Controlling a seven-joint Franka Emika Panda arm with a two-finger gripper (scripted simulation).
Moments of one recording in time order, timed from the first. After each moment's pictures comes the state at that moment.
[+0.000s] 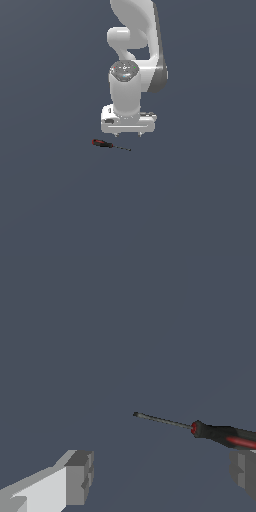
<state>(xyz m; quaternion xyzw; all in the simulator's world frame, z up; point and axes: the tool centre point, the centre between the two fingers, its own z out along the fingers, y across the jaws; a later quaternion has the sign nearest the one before) -0.015 0.001 0.163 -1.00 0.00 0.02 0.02</state>
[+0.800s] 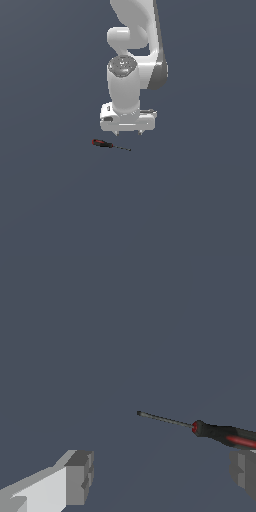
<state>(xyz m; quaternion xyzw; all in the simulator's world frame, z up) -0.015 0.003 0.174 -1.00 0.00 0.01 0.03</state>
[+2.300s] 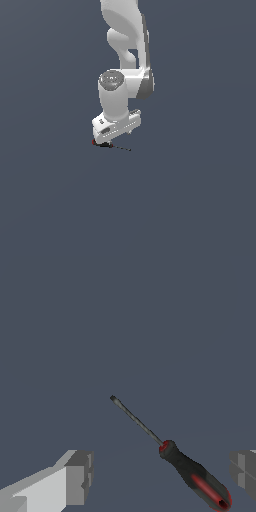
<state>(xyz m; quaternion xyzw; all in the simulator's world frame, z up) -0.024 -0.038 0.129 -0.97 -0.26 0.01 0.01</state>
